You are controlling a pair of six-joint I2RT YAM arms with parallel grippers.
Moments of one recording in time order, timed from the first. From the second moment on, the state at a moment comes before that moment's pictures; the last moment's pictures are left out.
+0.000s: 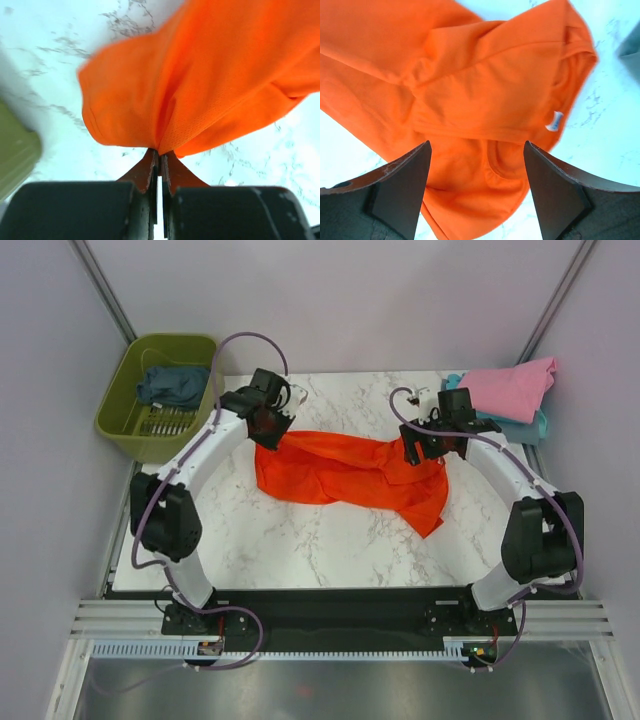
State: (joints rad) left arm -0.41 1.83 1.63 -0.87 -0.03 0.22; right arm 0.16 1.61 1.24 -0.55 -0.21 -0.21
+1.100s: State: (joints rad) left arm -0.40 1.72 1.52 -1.15 0.14 0.61; right arm 0.13 1.93 1.42 -0.70 -0.48 -0.19
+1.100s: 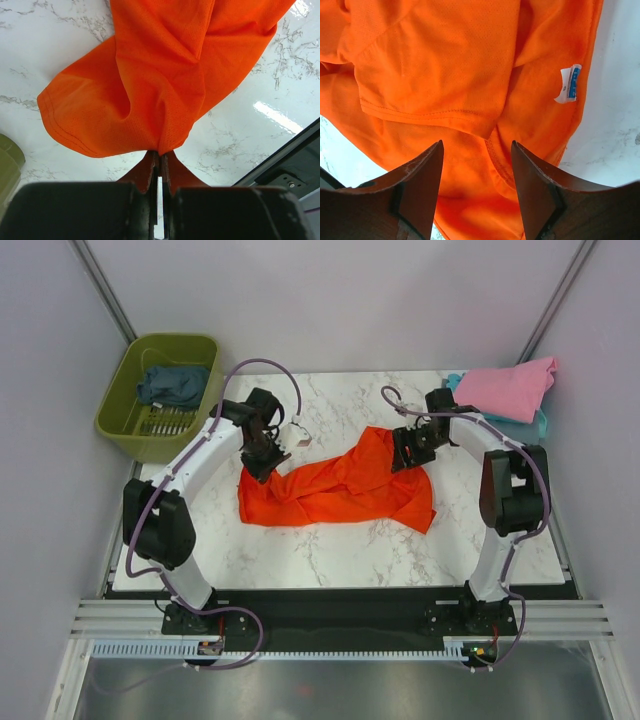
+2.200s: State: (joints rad) left arm -0.39 1.72 1.53 -1.09 0.07 0.57; right arm 0.12 1.95 1.56 -0.78 -0.52 -0.19
